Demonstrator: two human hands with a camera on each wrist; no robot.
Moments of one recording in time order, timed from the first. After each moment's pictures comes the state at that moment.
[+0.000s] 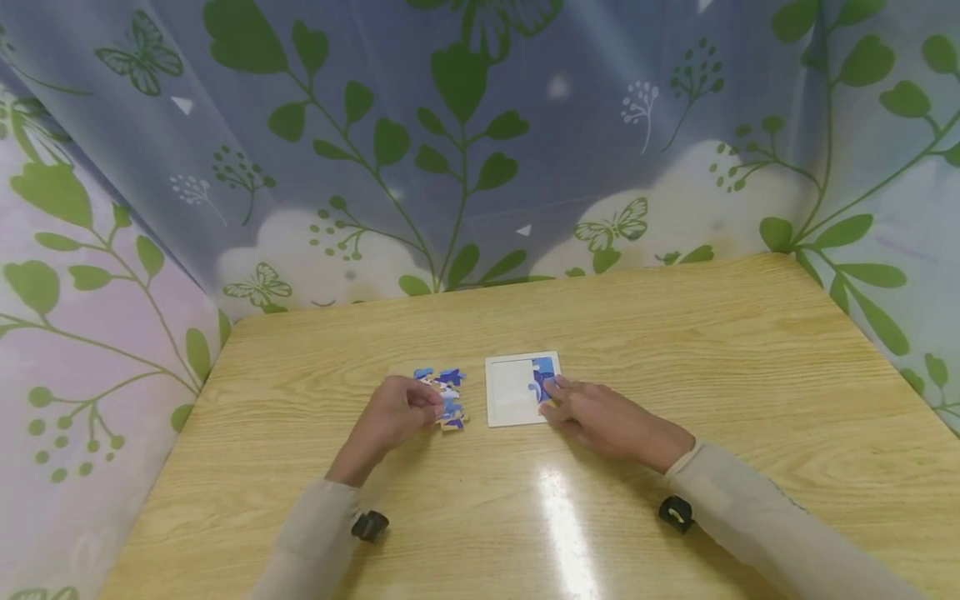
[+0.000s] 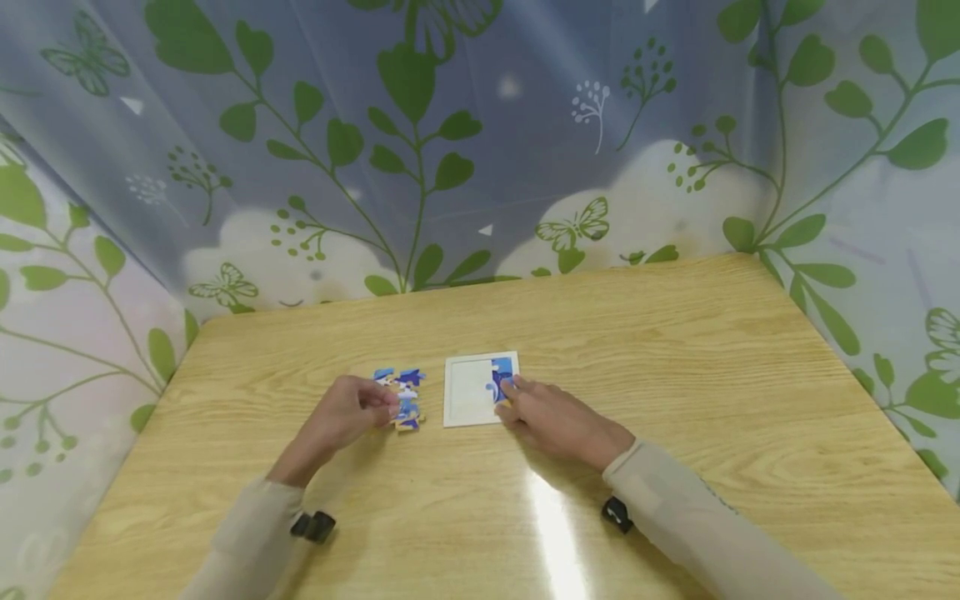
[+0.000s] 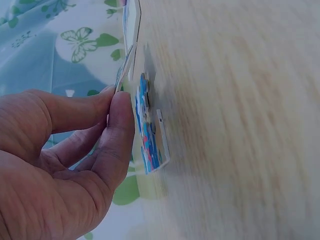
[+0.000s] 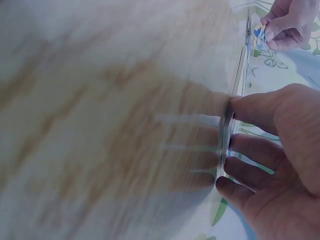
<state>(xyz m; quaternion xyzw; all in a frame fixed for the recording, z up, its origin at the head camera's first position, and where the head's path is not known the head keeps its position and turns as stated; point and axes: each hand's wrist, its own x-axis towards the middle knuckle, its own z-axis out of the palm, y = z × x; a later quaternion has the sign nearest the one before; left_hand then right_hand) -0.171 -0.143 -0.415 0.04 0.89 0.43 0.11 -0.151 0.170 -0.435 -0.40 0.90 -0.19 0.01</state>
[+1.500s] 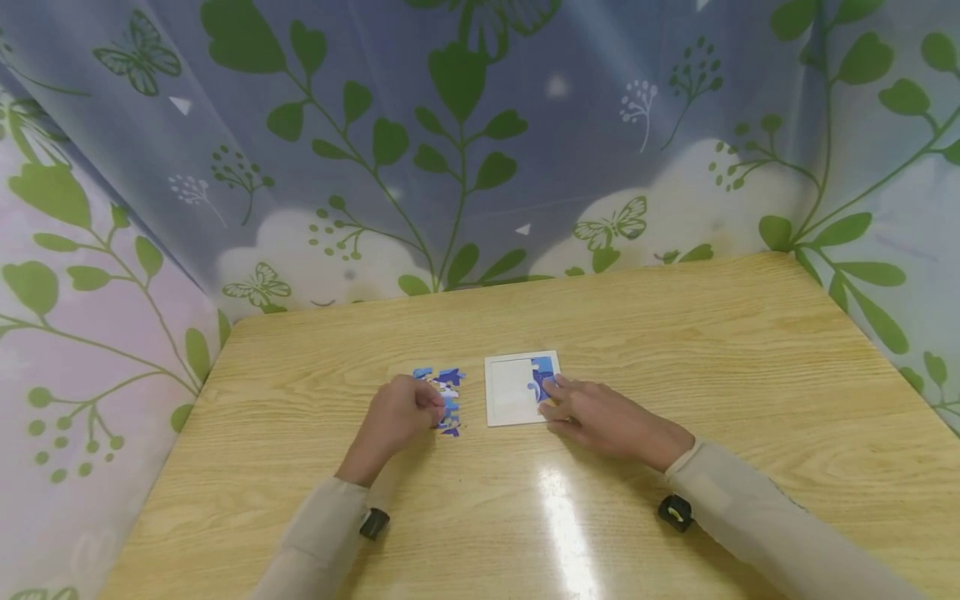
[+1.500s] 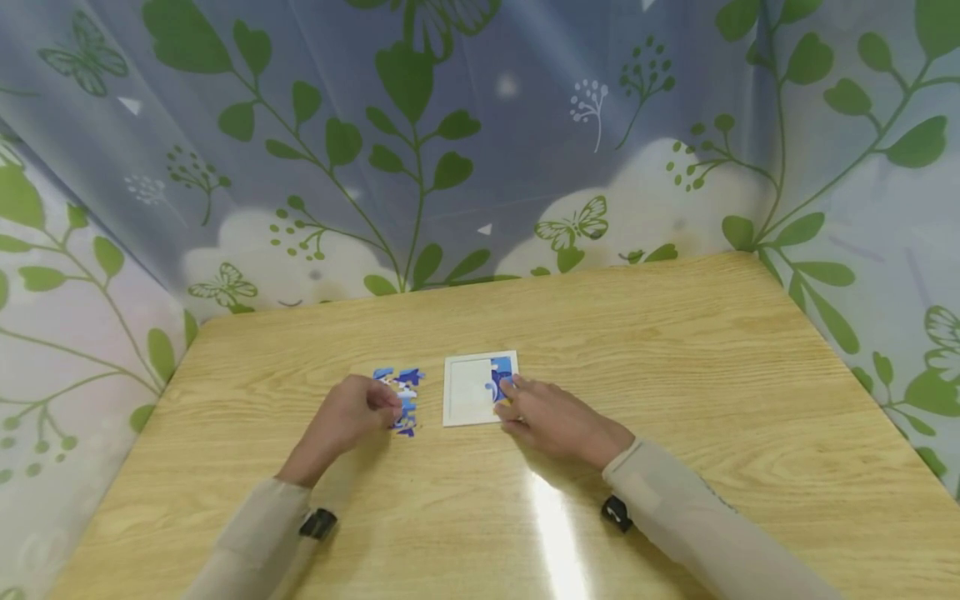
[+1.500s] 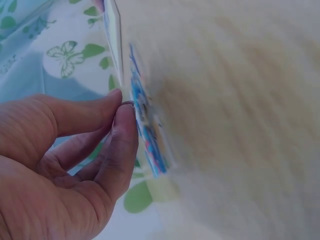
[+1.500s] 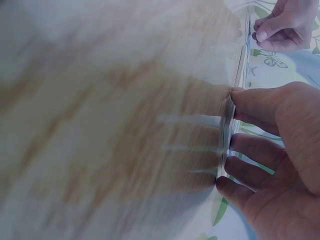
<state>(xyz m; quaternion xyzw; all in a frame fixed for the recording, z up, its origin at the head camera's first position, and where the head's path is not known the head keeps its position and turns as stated) -0.171 -0.135 -0.415 0.09 0.94 0.31 0.06 -0.150 0.171 -0.436 -0.37 0.90 -0.21 0.03</state>
